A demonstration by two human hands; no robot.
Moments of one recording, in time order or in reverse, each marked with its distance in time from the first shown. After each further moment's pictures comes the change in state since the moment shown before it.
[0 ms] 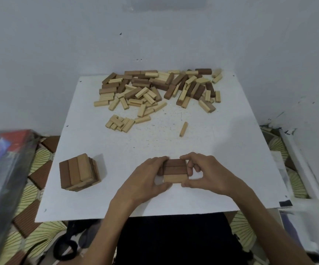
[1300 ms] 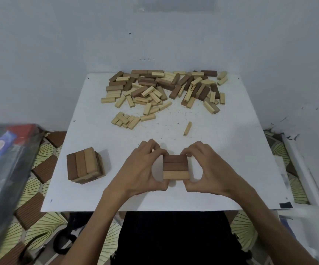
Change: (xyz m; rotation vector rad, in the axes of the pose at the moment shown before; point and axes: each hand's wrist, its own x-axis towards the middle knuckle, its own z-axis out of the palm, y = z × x) left_hand -0.008 0.004 -0.032 0.155 0.135 0.117; right_hand -0.005 -0.031 -0.004 -0.315 0.107 -0.152
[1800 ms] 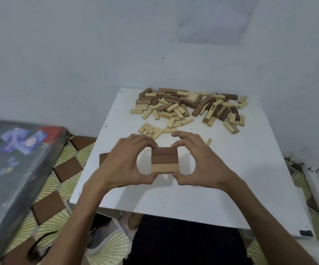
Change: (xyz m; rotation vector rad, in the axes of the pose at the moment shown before) left_hand -0.045 -0.027 -0.090 0.041 0.154 -0.027; right_hand 0.057 -0.074 -0.015 0.120 0.032 -0.210
